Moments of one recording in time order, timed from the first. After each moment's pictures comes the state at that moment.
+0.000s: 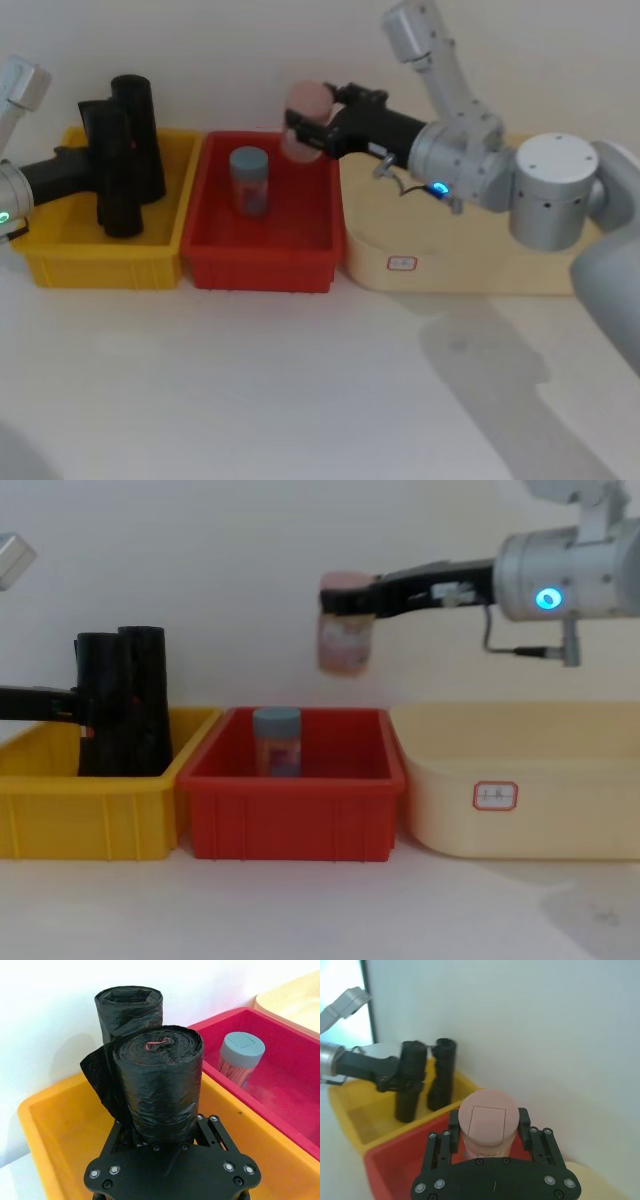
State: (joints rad) left arm -0.96 0.34 0.42 -0.51 -0.39 -0.02 -0.80; right arm 0.79 0.29 -0.63 -1.20 0.41 0.20 0.42
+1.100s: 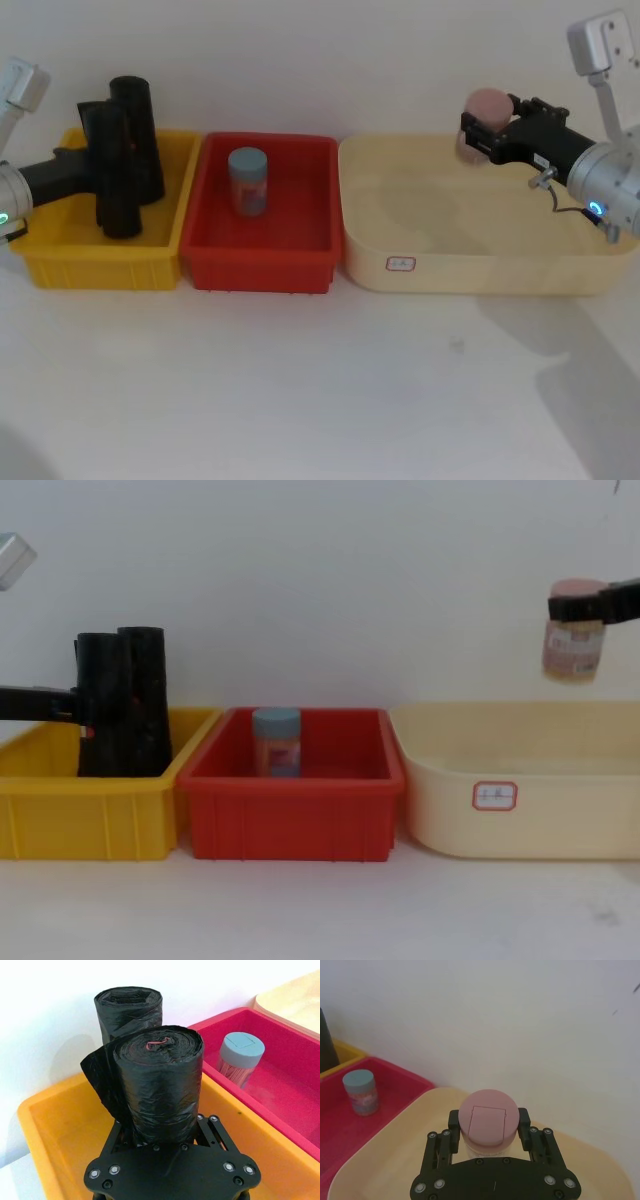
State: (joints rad) left arm -0.96 0.34 0.42 -0.51 -0.39 -0.02 -0.80; right arm 0.58 0.51 -0.40 -1.45 0.42 0.34 0.22
